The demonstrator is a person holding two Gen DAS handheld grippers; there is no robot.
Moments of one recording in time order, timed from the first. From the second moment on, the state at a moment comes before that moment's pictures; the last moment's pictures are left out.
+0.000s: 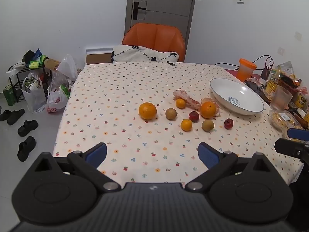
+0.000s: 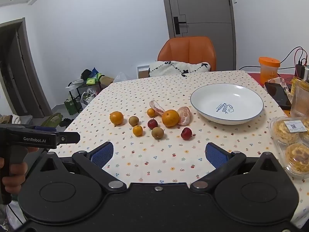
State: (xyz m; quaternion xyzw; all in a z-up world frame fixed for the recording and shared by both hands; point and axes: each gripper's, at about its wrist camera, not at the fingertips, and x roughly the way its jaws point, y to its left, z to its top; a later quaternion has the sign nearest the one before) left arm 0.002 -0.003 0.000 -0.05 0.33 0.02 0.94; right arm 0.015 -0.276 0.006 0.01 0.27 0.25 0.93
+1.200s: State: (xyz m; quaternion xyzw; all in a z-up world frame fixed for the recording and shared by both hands) left arm -0.003 0.005 0.002 -0.06 0.32 0.02 0.94; right arm 0.018 -0.279 0.004 0.01 0.28 0.24 0.93
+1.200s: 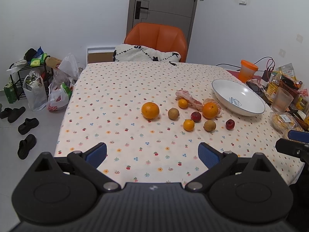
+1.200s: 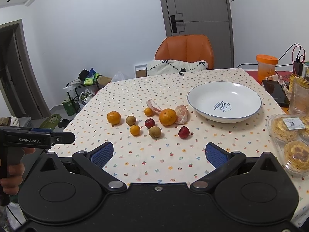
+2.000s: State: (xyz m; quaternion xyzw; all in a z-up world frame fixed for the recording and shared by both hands) left arm -0.003 0.010 0.005 -0.06 0.32 0.02 0.94; right arm 0.019 -0.280 0.004 0.01 0.28 0.24 0.93
